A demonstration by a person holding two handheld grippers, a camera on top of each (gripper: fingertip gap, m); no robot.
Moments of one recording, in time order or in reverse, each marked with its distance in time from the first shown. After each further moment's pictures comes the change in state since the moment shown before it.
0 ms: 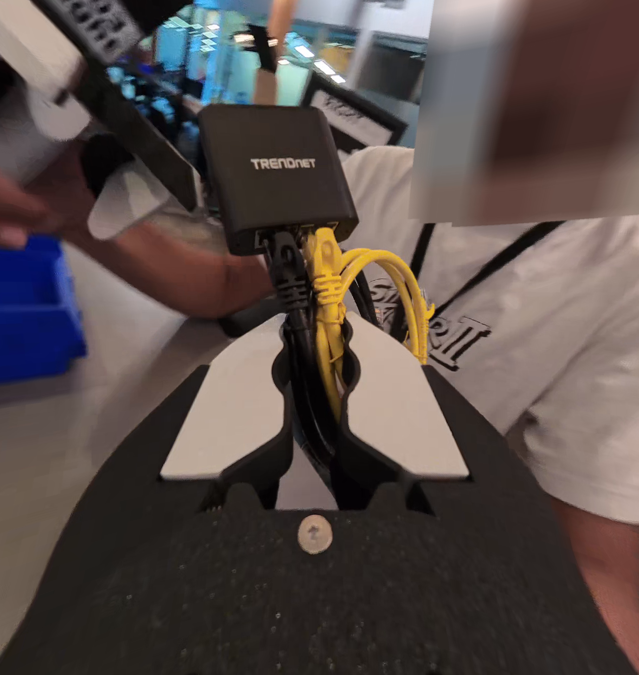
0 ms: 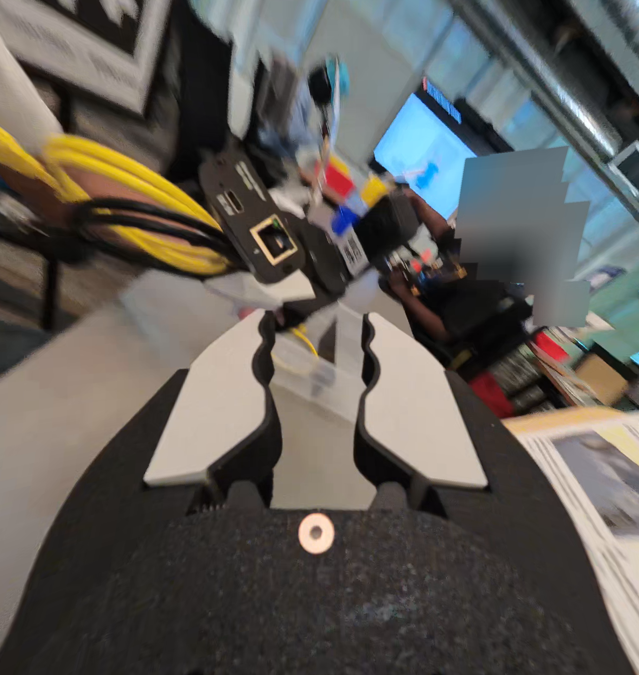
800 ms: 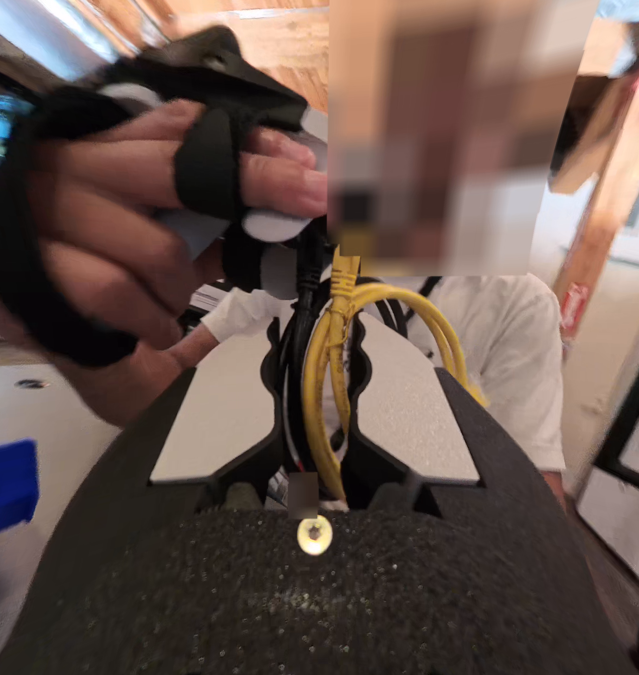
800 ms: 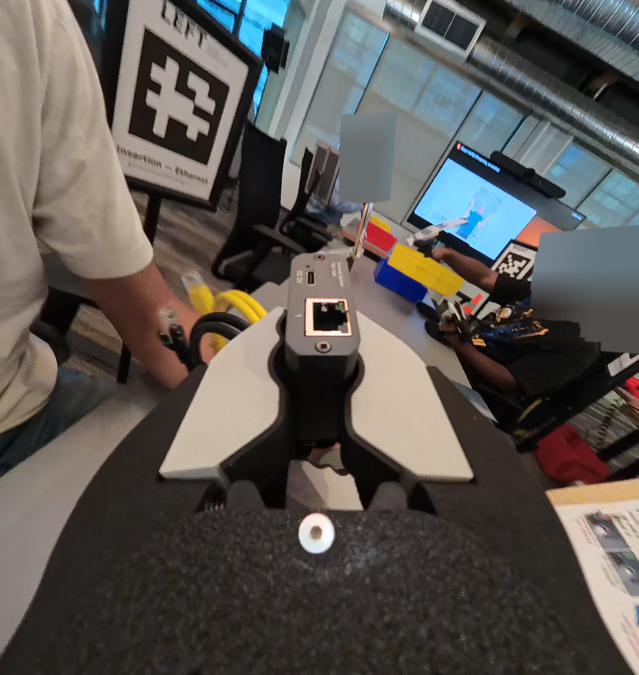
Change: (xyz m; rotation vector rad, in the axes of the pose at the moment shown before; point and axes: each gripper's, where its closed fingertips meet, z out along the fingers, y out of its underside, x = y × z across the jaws) left arm -0.078 -0.025 0.011 0.312 0.489 -0.040; right arm -0.015 -0.022 0.008 0.163 -0.123 0.110
